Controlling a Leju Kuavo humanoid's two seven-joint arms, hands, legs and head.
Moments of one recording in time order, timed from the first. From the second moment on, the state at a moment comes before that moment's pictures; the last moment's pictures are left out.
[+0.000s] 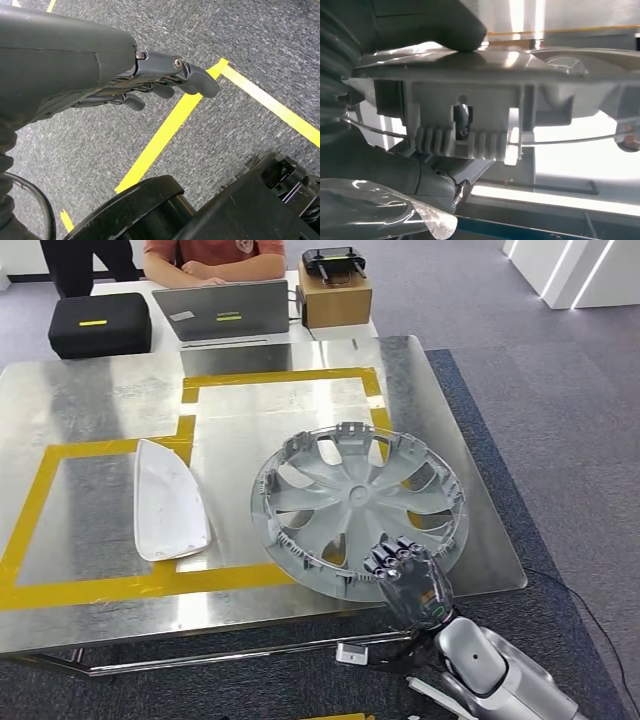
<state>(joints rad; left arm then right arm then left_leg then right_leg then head) -0.15 -0.02 -0.84 -0.23 0.03 0.09 0.20 -0.10 -0.41 0.63 -1.53 1.57 -0.70 0.17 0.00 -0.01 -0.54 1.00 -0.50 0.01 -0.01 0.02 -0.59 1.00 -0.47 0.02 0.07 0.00</state>
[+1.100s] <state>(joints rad) -0.14 -0.01 -0.84 -0.23 0.00 0.08 0.22 -0.18 -0.34 0.55 -1.39 1.57 -0.70 0.13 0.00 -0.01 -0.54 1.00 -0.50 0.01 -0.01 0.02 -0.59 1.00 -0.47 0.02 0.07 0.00</state>
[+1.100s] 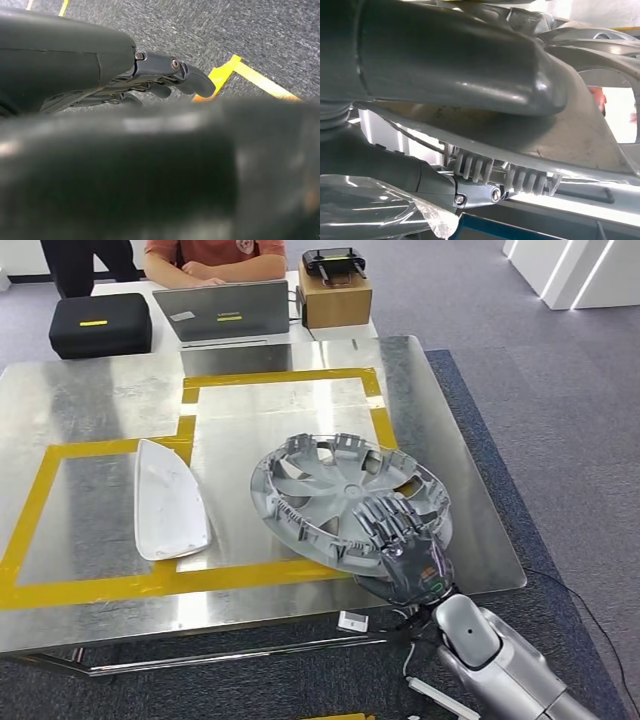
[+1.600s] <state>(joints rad) -0.15 -0.01 -0.84 -0.23 -0.02 0.07 0.24 -0.34 -0.27 0.51 -1.13 1.57 -0.70 0.28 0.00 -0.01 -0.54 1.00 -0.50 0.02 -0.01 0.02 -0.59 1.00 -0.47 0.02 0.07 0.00</state>
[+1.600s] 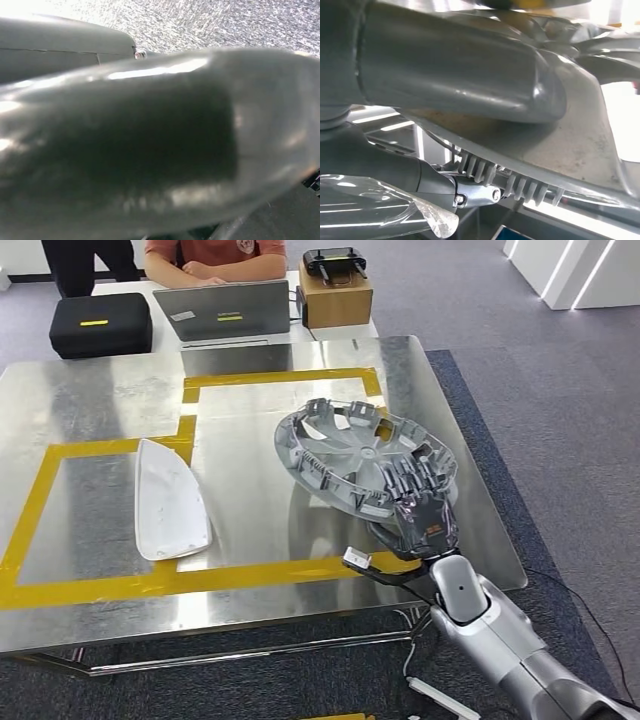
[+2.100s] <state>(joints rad) -0.15 -0.02 -0.84 -0.23 -0.04 0.08 0.24 -0.38 -0.26 0.53 -1.07 1.57 -0.70 0.29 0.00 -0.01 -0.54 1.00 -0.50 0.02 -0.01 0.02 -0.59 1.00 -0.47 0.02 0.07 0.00</state>
